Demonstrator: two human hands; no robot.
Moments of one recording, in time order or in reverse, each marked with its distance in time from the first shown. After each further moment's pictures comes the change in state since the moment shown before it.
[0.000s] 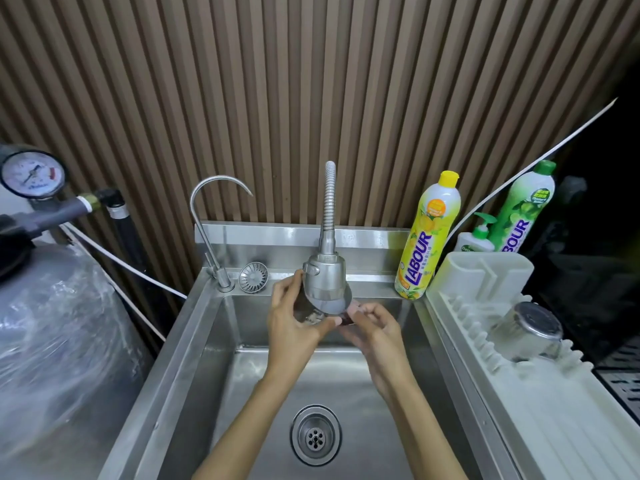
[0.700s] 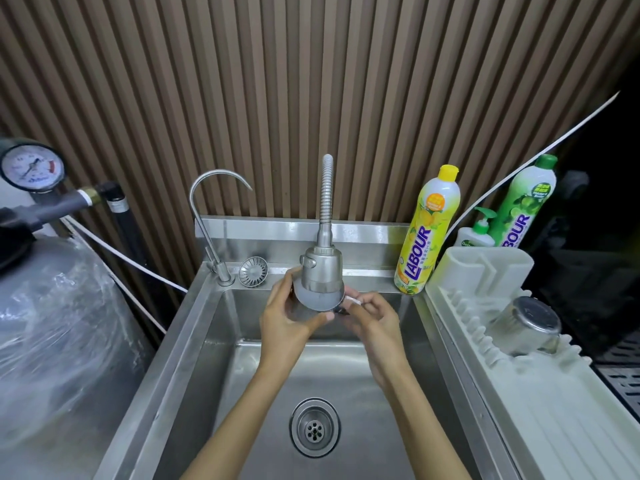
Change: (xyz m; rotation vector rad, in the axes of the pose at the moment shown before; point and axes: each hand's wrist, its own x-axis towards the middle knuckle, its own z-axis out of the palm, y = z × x) left_hand -0.005 -0.007 -0.004 -0.139 -0.028 -0.034; right_hand 0.003 -0.001 -0.001 -0.097 -0.005 -0.061
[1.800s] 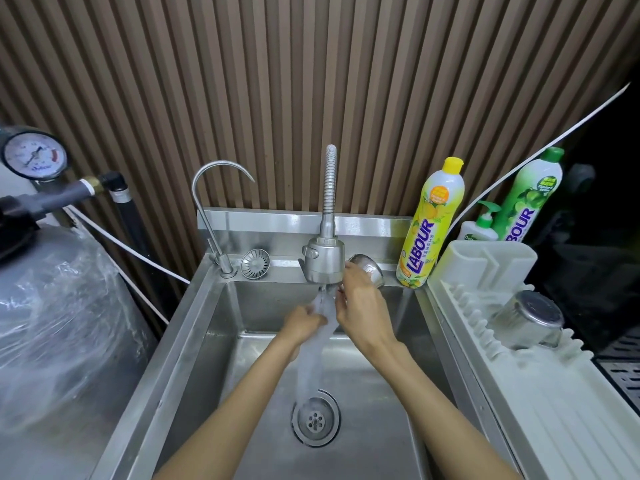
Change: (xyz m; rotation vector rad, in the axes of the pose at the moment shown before) left_hand 0.027 -0.061 0.022 0.208 -0.331 -0.633; right_hand 0.026 0.008 0.009 -1.234 -0.086 -0.631
